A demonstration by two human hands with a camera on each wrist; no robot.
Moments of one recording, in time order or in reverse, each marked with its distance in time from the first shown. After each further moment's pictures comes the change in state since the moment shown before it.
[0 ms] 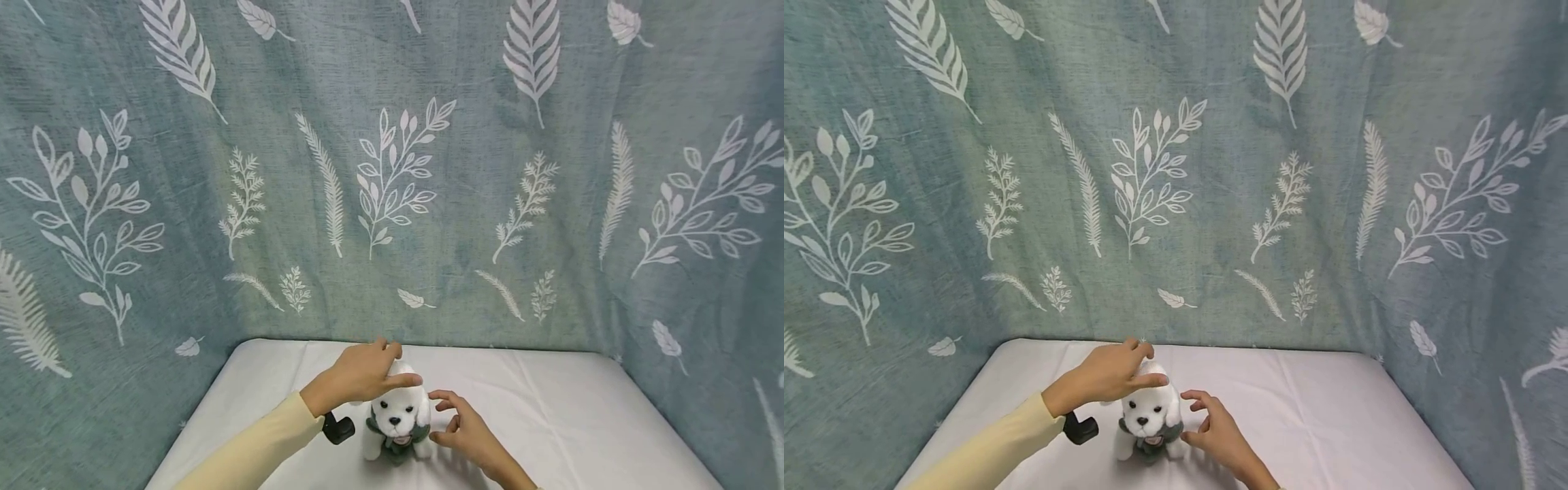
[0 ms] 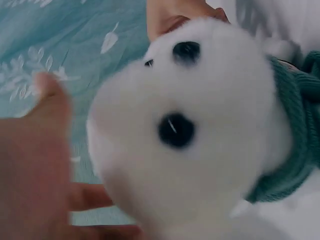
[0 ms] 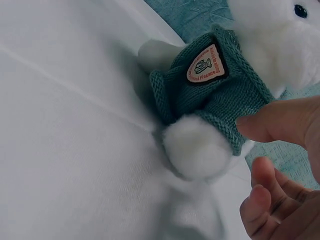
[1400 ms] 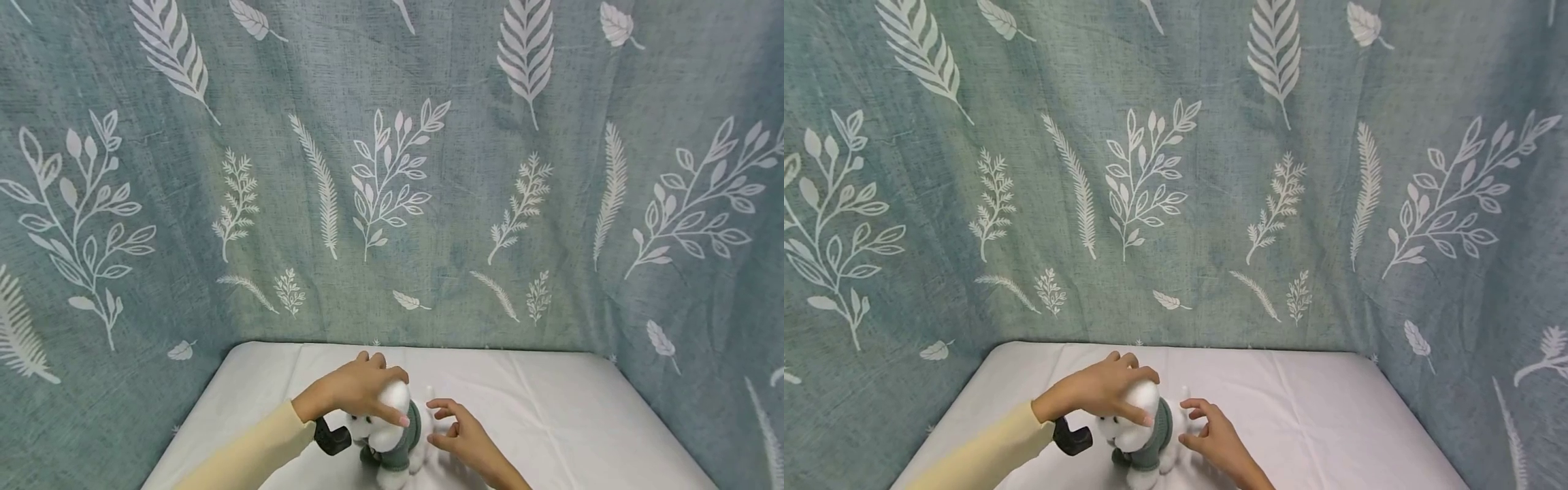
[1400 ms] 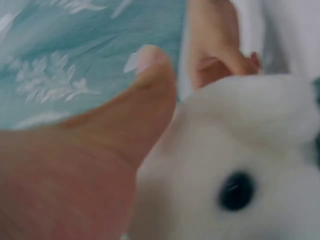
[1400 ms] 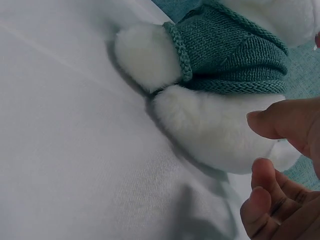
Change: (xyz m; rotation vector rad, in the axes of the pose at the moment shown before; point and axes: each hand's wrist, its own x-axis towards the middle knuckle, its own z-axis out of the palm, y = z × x) left_hand -0.012 0.005 -0.007 -0.085 -0.152 0.110; right_hand -0.005 0.009 -0.003 -0.004 -0.013 0.001
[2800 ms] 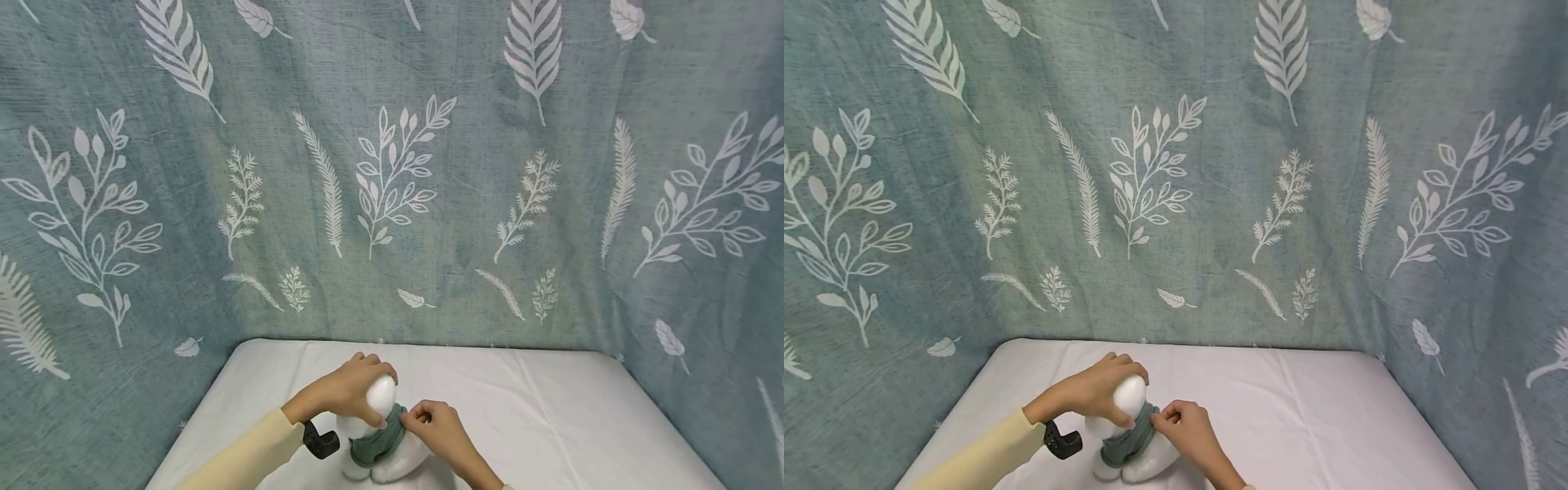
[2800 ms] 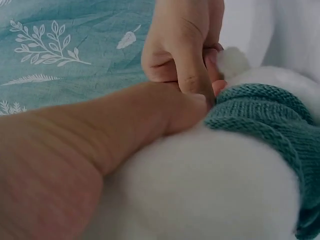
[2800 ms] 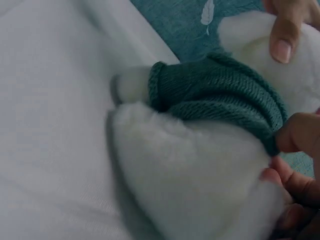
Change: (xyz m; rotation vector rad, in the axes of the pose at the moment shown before) left_hand -0.008 -0.039 0.022 -0.168 0.075 0.043; right_hand 0.017 -0.040 0.048 -0.153 0.100 -0.054
